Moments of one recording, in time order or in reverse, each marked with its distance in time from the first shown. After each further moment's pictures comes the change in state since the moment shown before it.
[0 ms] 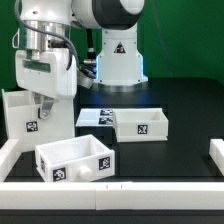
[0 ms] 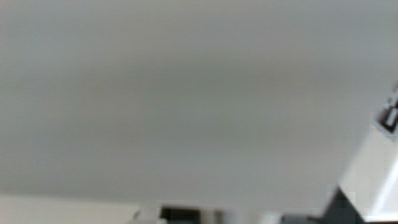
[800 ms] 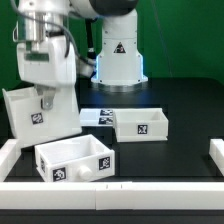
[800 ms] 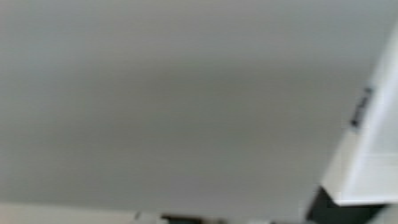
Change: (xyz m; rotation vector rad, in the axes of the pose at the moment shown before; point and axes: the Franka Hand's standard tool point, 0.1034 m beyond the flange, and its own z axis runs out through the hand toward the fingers) arm -0.005 -0.004 -0.027 0.052 -0.055 0.035
